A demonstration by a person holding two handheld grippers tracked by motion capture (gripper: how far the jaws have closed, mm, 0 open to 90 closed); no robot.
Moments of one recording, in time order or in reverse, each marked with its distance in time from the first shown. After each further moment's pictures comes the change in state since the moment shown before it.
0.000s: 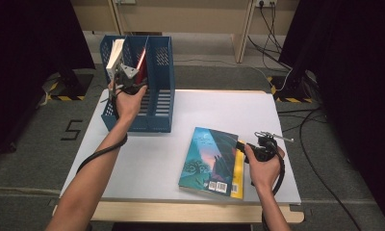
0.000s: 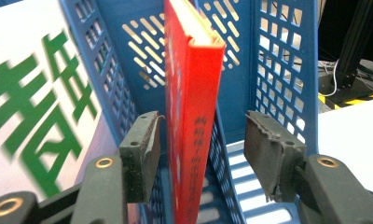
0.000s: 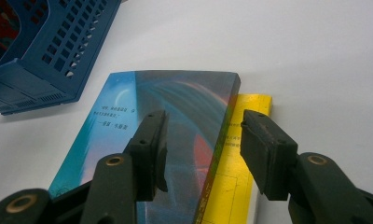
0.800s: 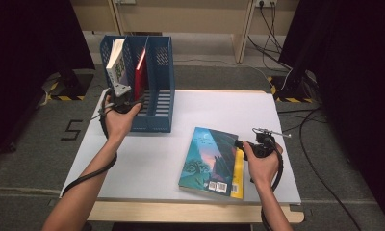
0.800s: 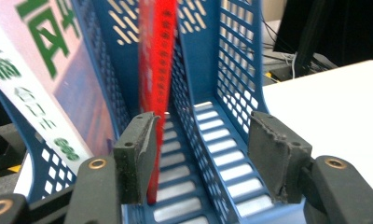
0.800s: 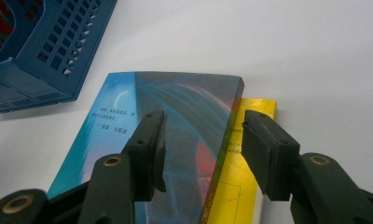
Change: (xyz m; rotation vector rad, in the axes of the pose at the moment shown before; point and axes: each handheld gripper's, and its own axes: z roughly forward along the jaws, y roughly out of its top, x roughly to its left) left arm 0.000 -0.039 -0.050 0.040 -0.138 -0.049; right arm 0.003 0.008 0.007 0.037 -0.004 0.005
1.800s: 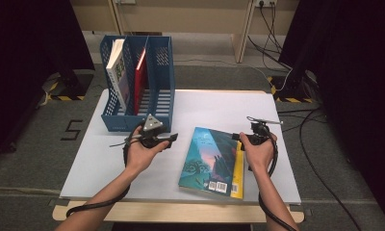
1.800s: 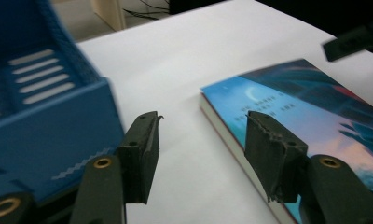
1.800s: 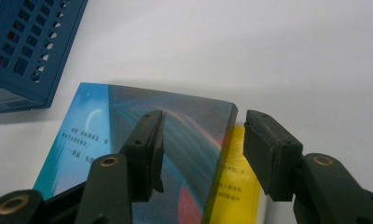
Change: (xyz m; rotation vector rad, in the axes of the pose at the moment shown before) left arm -0.103 -0.062 -0.019 0.123 -0.407 0.074; right arm -0.007 0.029 0.037 0.100 -0.030 0.021
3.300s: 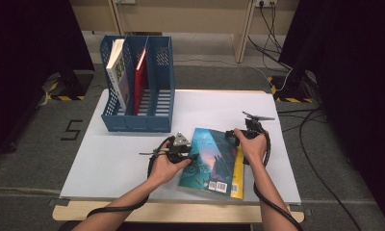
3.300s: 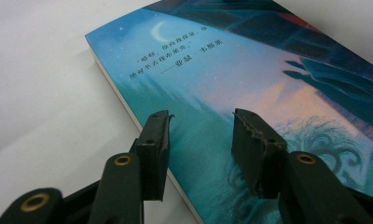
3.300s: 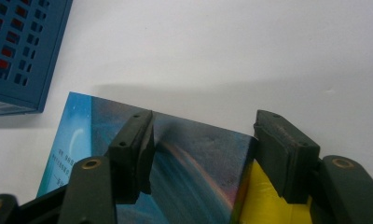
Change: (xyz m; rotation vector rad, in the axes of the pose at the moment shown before) left arm -0.052 -0.029 0.054 0.149 -0.140 0.058; right arm -0.011 0.015 0.045 0.103 0.068 0.056
